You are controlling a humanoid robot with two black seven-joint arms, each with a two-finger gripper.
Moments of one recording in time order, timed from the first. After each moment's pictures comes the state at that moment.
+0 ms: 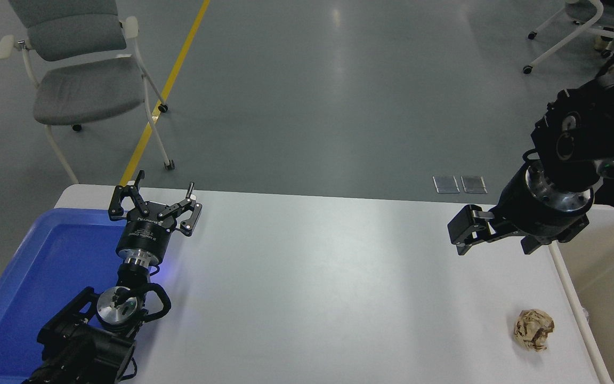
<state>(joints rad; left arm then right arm) -0.46 0.07 -1.20 -0.58 -0.22 -0.67 -0.15 2.32 -0.22 -1.40 1.68 -0.05 0.52 -0.03</state>
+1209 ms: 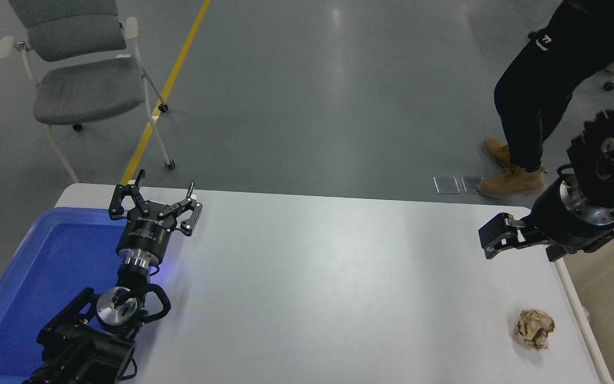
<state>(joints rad) -0.46 0.07 -1.19 -0.58 -0.22 -0.67 -0.15 2.04 -0.47 -1.39 1.58 -0.32 0.38 -0.03</state>
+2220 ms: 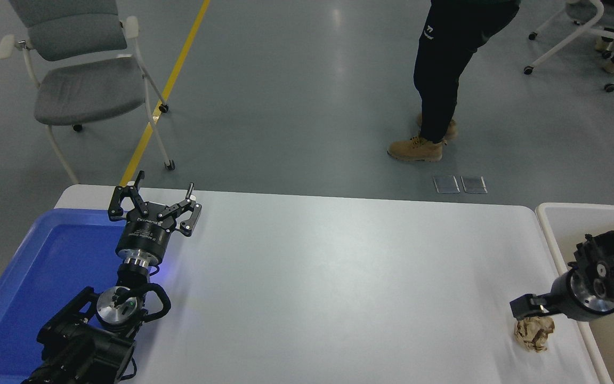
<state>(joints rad) -0.46 0.07 -1.19 -0.58 -0.22 -0.67 -0.15 1.26 -0.58 -1.06 1.03 -0.70 0.24 0.05</state>
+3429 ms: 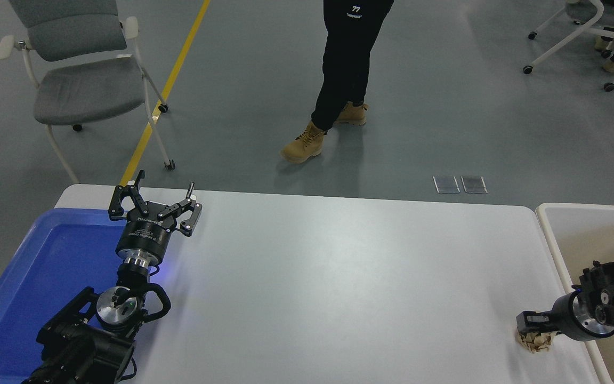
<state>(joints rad) -0.46 0.07 -1.19 -0.58 -0.22 -0.67 -0.15 1.09 -0.58 -0.95 0.94 -0.70 0.19 0.10</state>
